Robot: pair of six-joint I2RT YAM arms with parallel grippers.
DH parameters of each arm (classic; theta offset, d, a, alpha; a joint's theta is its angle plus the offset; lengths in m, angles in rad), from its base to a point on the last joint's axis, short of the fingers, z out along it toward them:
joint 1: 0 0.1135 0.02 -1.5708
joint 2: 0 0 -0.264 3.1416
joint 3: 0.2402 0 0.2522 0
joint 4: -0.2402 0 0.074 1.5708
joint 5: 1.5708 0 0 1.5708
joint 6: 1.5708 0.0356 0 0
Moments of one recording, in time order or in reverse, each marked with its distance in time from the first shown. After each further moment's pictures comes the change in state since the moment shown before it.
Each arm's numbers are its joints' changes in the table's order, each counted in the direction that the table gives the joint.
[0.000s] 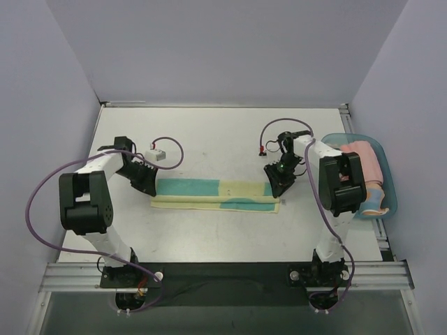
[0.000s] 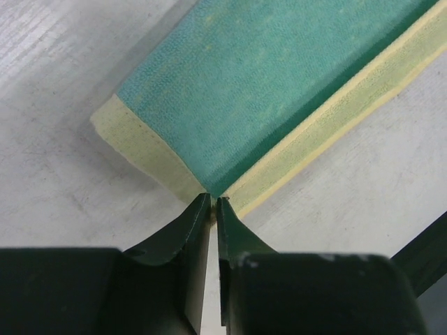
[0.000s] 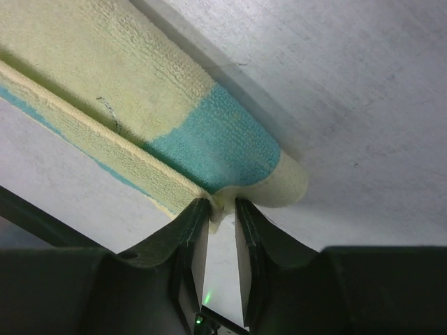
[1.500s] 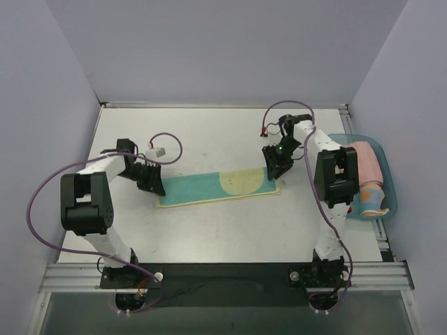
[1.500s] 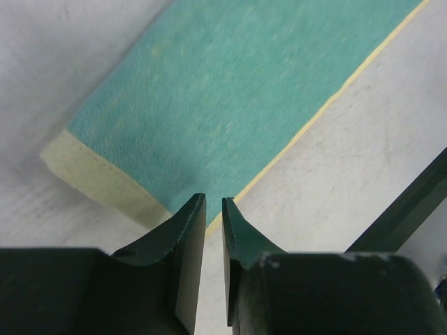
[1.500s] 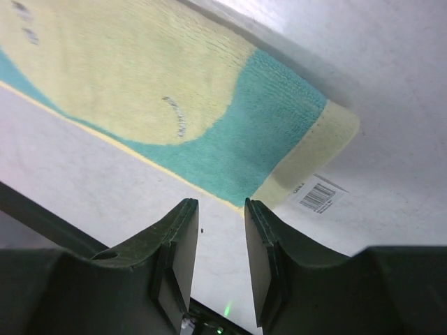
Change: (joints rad) left arm -0.017 -0.014 -0.069 0.072 0.130 -0.240; right arm -0.009 0.143 0.307 -0.111 -0.012 0.097
